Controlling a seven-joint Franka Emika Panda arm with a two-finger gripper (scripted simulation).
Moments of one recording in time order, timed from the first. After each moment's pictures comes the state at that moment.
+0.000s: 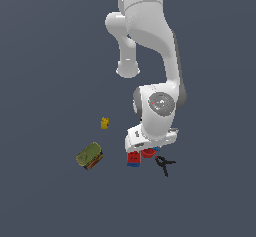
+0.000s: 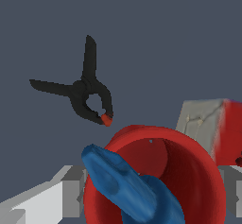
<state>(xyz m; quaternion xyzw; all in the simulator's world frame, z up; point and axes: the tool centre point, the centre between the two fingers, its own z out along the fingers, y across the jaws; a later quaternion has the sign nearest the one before) 0.088 0.088 0.067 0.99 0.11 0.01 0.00</state>
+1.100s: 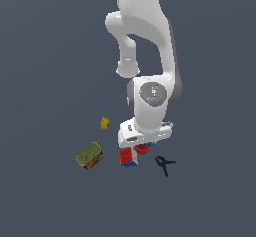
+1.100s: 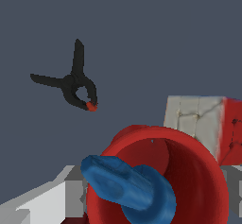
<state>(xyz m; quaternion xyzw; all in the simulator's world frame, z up) 0.081 0.063 0.097 0.99 0.11 0.01 0.00</state>
